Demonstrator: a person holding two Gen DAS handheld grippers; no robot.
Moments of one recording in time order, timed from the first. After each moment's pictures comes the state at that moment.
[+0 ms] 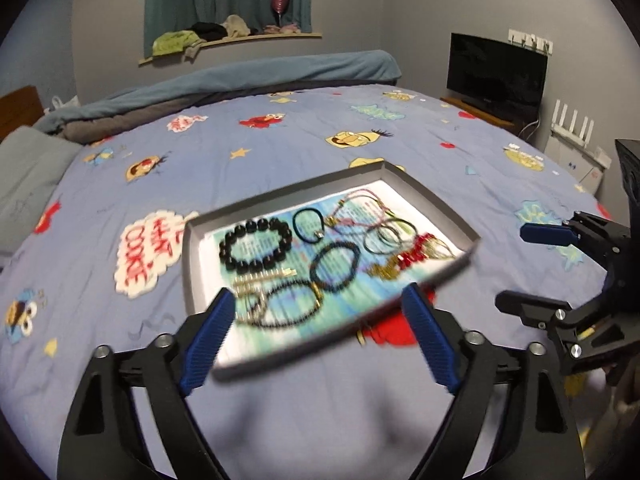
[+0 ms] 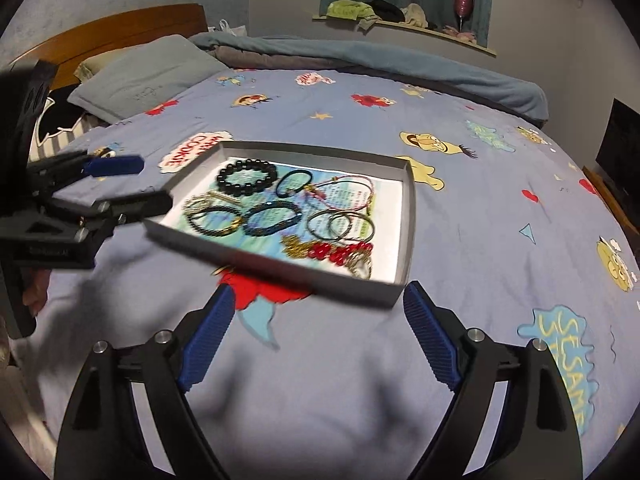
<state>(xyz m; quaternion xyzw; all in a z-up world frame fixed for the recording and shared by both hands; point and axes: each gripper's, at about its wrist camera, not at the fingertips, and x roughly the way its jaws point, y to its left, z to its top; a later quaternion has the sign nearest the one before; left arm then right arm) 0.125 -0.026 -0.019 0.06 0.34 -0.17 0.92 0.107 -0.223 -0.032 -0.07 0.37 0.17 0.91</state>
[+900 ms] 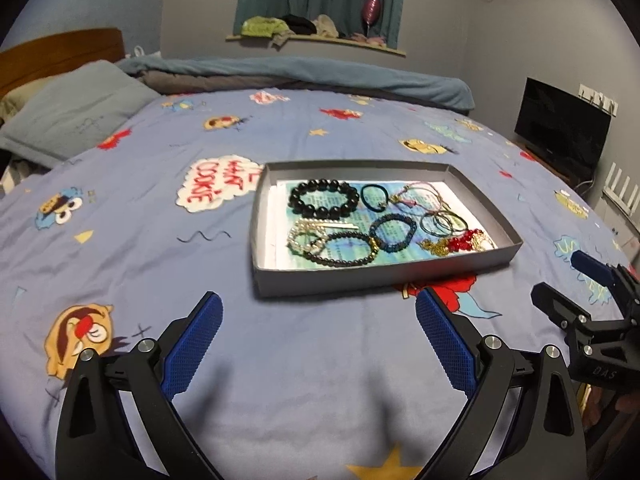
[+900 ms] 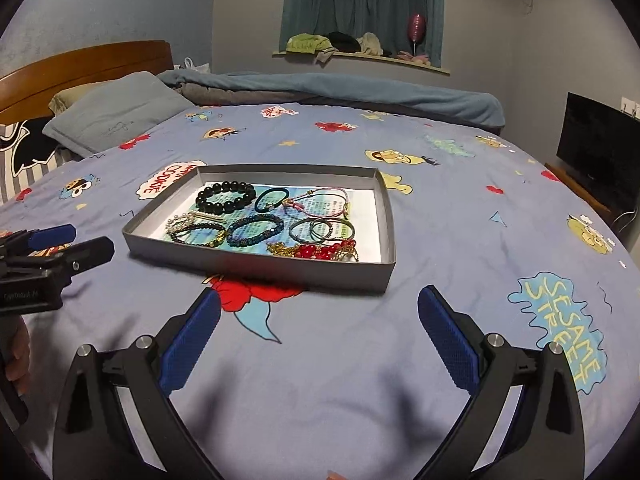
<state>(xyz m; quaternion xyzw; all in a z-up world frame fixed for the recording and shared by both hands) 0.082 0.008 -0.050 -0.03 0.32 -0.04 0.95 0.080 -0.219 -0.055 -0.04 0.30 0.09 0.95</state>
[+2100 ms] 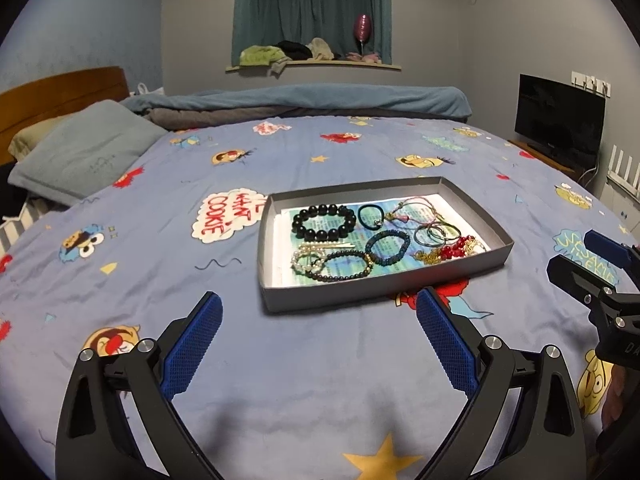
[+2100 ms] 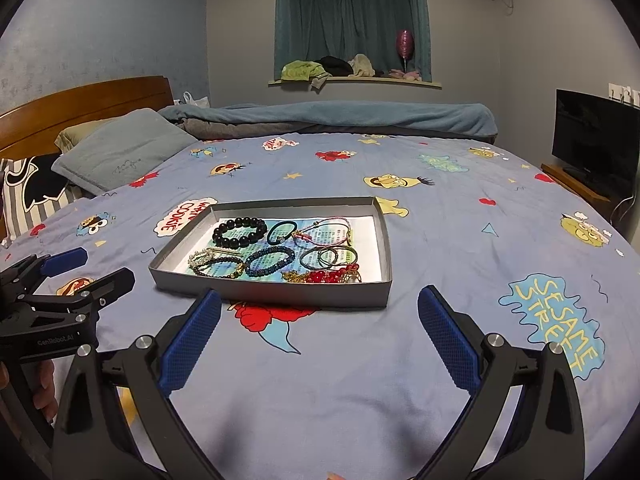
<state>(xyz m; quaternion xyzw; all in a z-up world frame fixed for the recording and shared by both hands) 0.060 -0.011 -0.033 0.01 0.29 -0.03 0.96 0.049 -0.226 -0.026 0.00 0.26 0.10 0.96</state>
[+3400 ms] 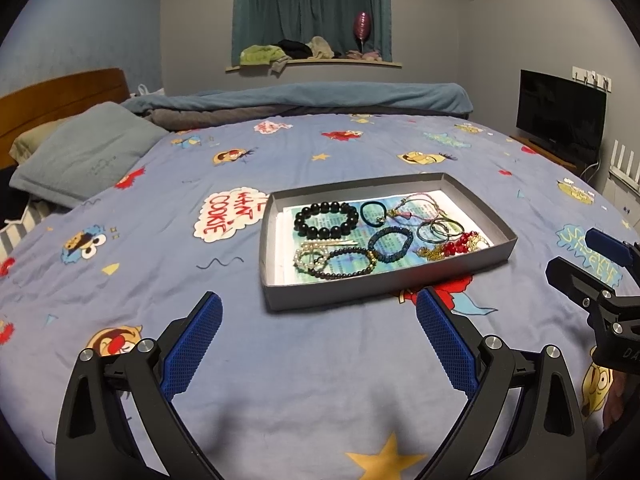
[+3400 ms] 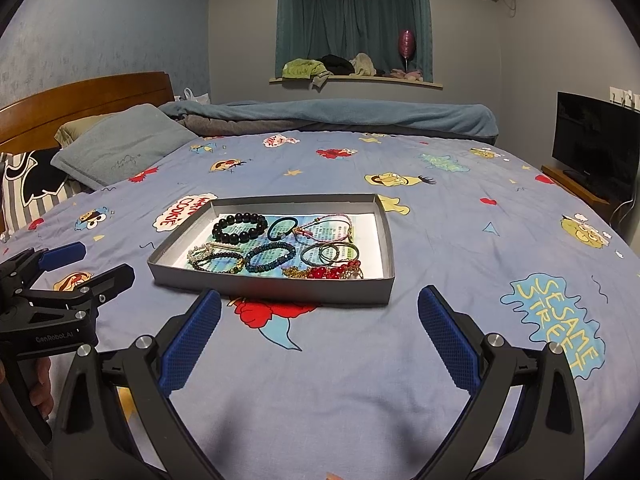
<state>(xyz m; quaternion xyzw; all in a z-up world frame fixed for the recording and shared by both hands) 0.058 -0.010 -0.033 0.02 0.29 -0.03 0.96 0.050 -0.221 -0.033 0.00 0.26 0.09 0.96</state>
